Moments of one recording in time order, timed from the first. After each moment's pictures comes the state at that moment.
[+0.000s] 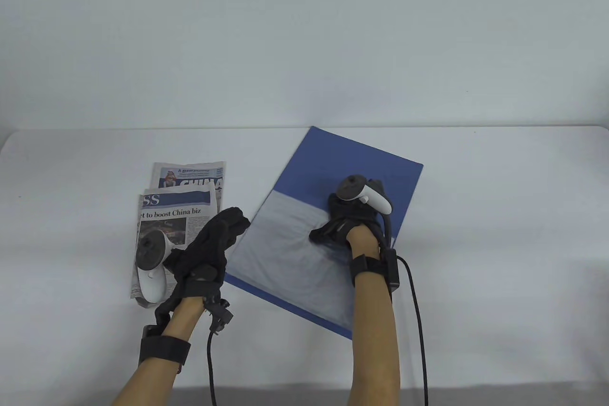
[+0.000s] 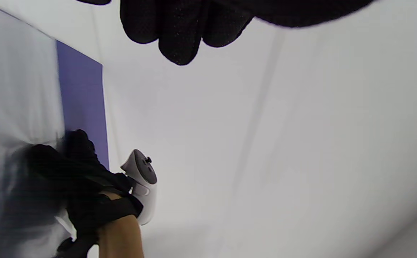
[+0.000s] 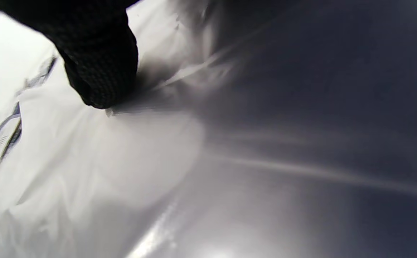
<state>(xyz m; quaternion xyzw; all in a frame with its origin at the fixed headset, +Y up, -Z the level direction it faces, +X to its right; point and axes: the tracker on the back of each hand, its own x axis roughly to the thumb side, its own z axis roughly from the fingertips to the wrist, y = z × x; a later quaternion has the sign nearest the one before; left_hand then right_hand) -0.245 -0.716 -0.350 -0.05 -0.16 0.71 0.69 0.084 -0.801 -0.518 0.10 0.37 0.88 0.27</state>
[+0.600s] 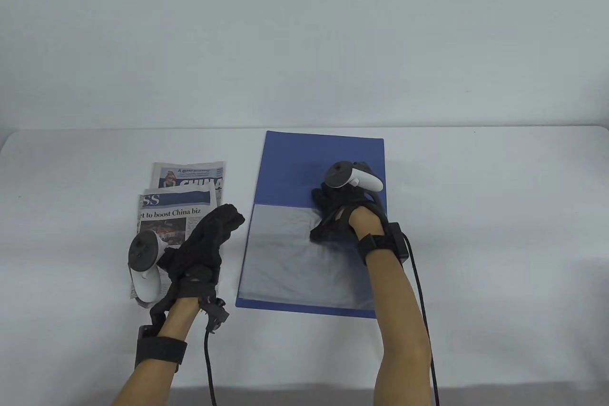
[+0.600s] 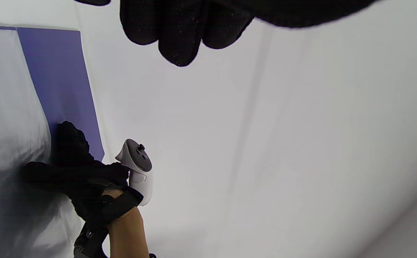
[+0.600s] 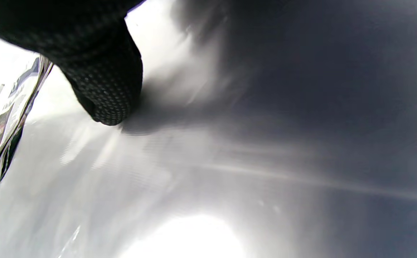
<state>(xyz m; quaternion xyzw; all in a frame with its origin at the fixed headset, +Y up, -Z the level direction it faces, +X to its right) -0.254 -0.712 -0.350 -0.03 -0.17 0.70 0.69 0.074 -0.798 -0.546 0.19 0.43 0.85 0.22</state>
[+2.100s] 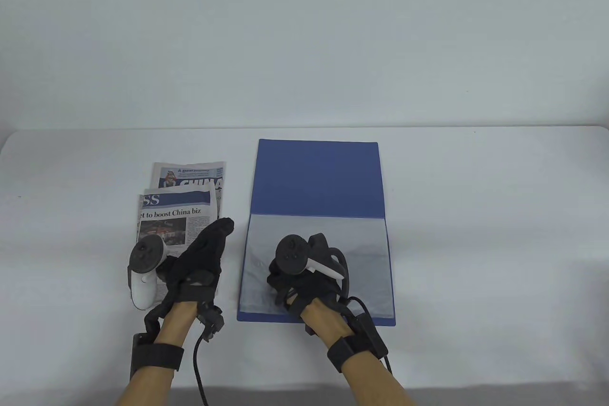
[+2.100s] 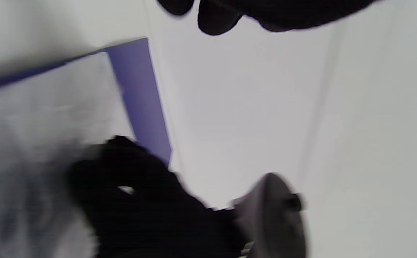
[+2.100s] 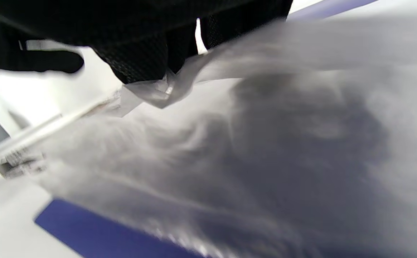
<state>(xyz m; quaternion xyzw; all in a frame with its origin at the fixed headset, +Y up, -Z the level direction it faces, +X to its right) -0.253 -0.733 -0.342 -0.15 -0.07 0.60 0.78 -0.012 -0.748 -0.367 0.21 0.15 0.94 0.20</state>
